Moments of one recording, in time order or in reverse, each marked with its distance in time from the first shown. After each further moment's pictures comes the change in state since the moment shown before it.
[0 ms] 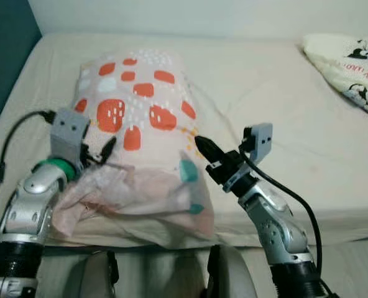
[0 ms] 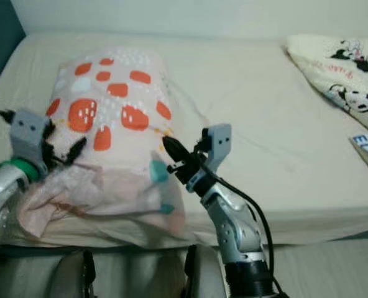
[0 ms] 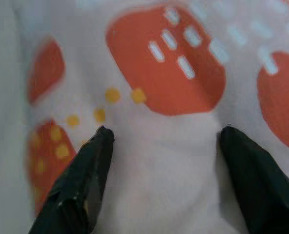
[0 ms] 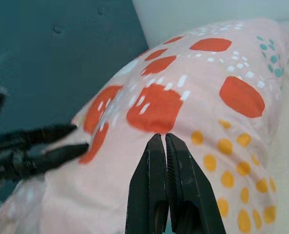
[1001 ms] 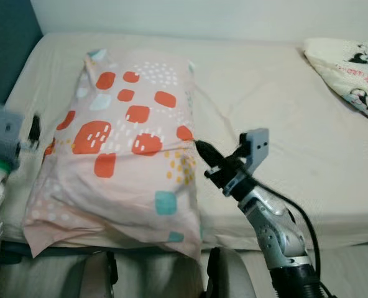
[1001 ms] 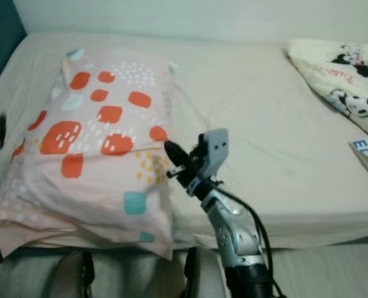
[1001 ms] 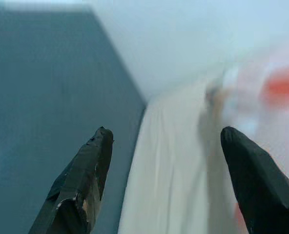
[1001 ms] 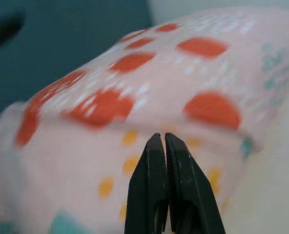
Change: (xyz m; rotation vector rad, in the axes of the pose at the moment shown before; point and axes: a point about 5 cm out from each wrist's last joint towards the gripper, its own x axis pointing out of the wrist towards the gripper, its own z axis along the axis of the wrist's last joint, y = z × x) left arm -0.041 0.068 0.077 0.331 -0.442 0.564; right arm -0.005 0.010 -0.023 -0.104 0.096 0.062
